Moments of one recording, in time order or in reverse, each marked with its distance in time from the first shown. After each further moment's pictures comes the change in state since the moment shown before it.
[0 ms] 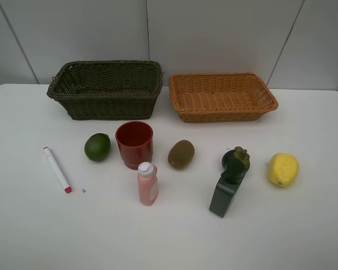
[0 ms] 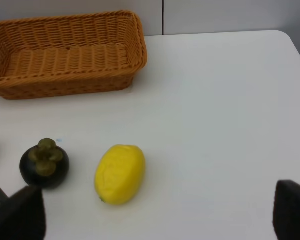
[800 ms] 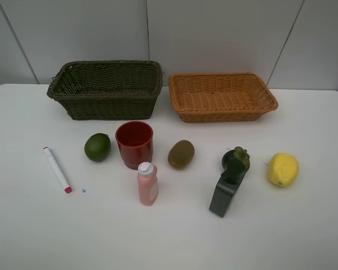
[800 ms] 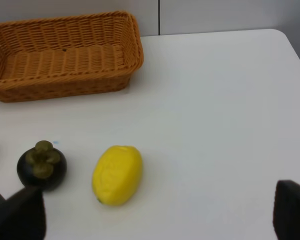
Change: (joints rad) left arm 0.000 0.000 0.000 0.000 0.000 0.000; right arm 0.000 0.000 0.000 -0.011 0.000 0.018
